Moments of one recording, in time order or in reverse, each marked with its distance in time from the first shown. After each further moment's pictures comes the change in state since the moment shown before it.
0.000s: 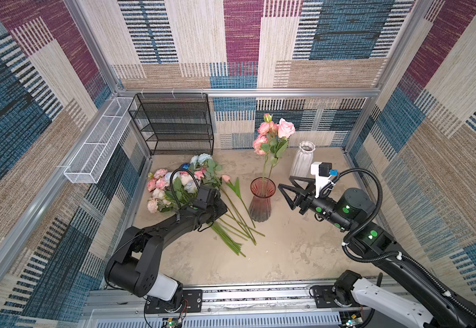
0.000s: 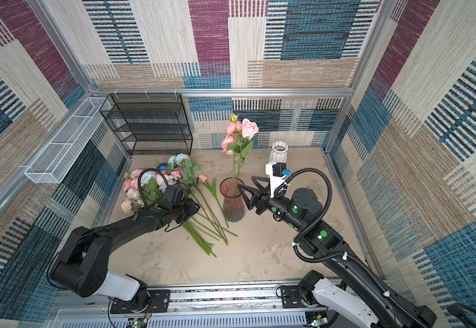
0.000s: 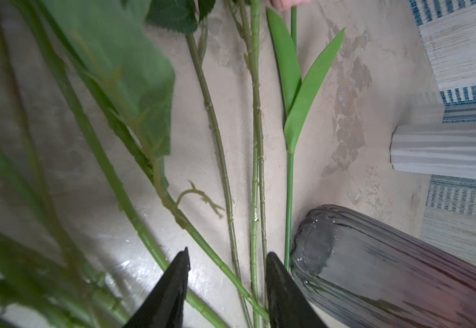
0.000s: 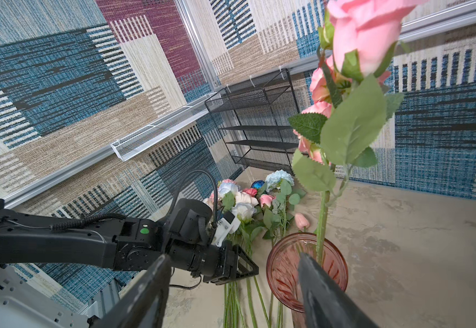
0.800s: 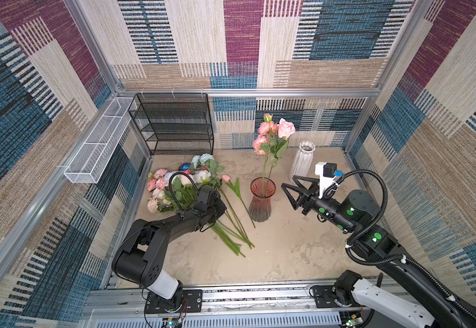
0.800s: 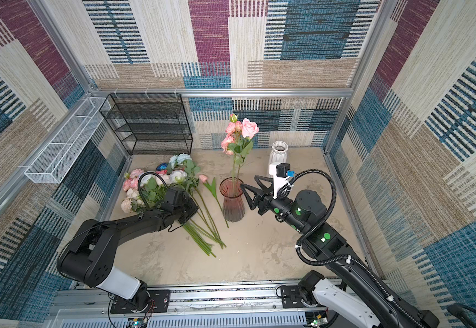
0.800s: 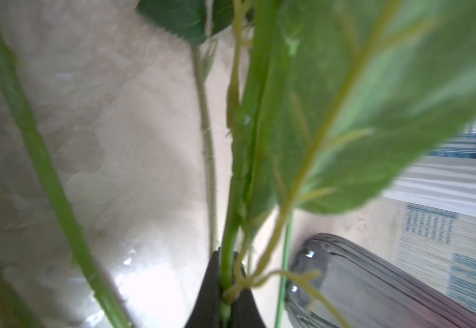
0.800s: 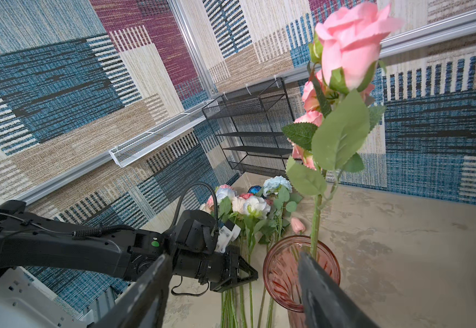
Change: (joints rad) left arm 0.014 0.011 -0.033 0.135 -0.008 -0.077; right arm 0.000 -0.022 0.002 -0.014 0.027 -0.001
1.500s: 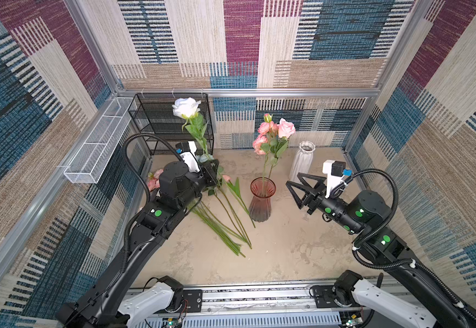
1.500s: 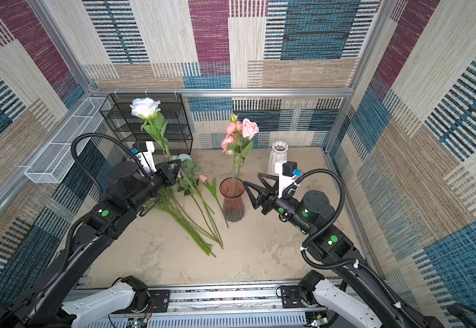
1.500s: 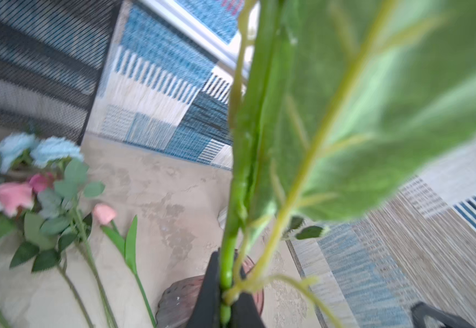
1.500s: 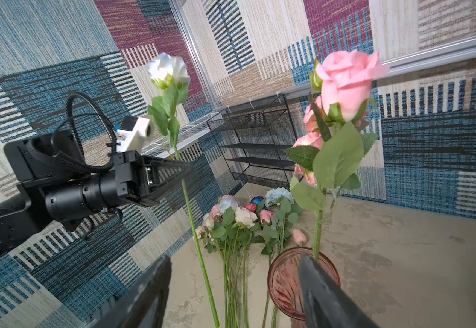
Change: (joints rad) left arm -0.124 -0.454 0.521 -0.298 -0.116 0.431; right arm 0.000 -0.033 0.053 -0.035 0.008 0.000
